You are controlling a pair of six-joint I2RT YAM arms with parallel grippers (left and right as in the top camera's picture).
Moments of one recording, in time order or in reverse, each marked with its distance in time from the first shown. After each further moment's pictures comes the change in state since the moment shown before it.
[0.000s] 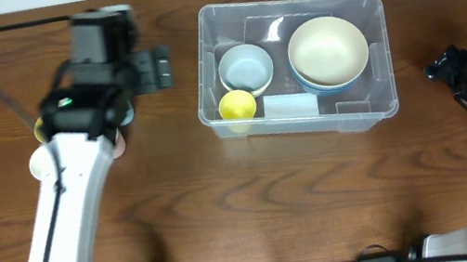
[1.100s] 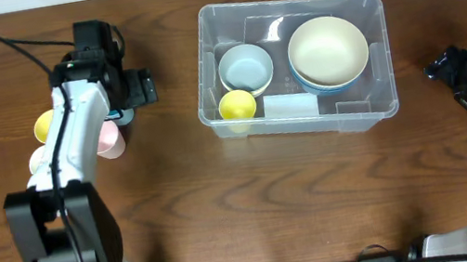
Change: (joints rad) left arm 0.151 0.383 -0.022 -0.011 0.032 0.002; right arm 0.000 0.000 0.000 0.000 0.000 0.000
